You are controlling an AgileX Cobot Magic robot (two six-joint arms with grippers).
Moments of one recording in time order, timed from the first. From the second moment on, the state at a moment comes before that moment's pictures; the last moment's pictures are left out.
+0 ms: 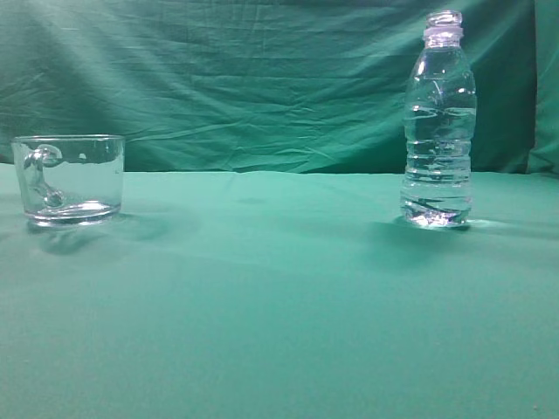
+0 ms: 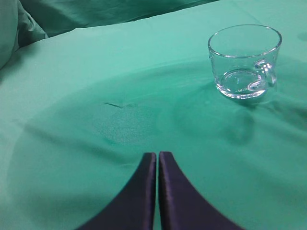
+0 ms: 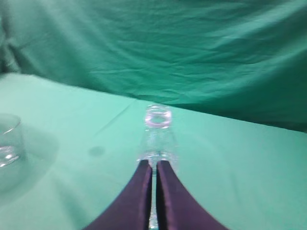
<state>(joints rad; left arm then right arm) 0.02 -0.02 0.02 -0.04 0.35 0.23 0.11 0.63 -0.13 -0.61 -0.41 0.59</state>
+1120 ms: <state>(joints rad) 0.02 -0.02 0.02 -0.04 0.35 0.23 0.11 1.56 -0.45 -0.70 -0.80 0.56</state>
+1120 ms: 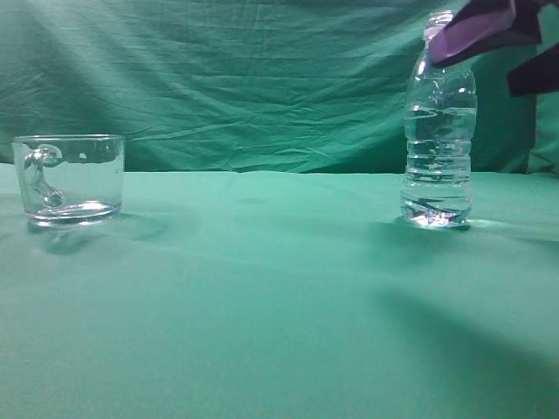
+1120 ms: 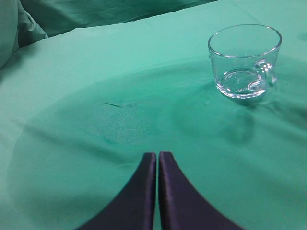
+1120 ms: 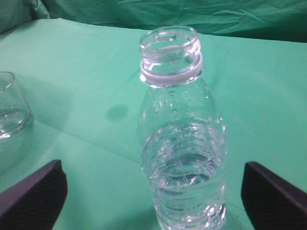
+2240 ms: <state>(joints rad) 0.02 -0.02 0.02 -0.04 0.35 0.23 0.11 1.90 -0.67 -0.68 -0.97 0.42</state>
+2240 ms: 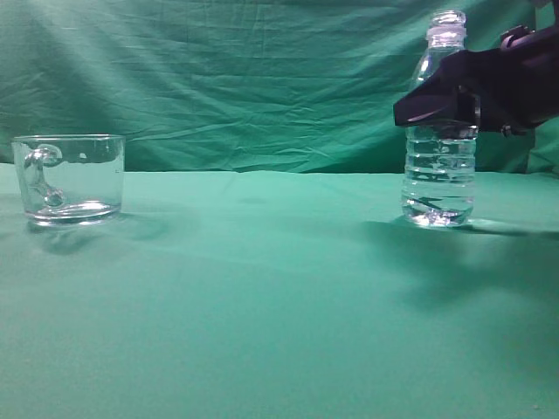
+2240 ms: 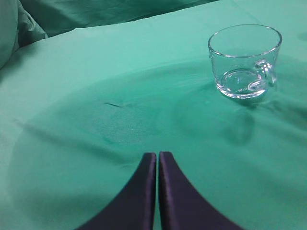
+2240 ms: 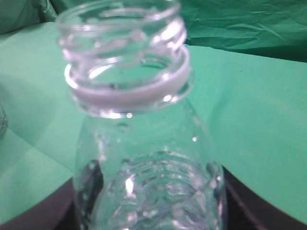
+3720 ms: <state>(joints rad) 0.02 -0.02 0.02 -0.04 0.35 0.23 0.11 1.88 -0.67 -0.70 -0.99 0.41</state>
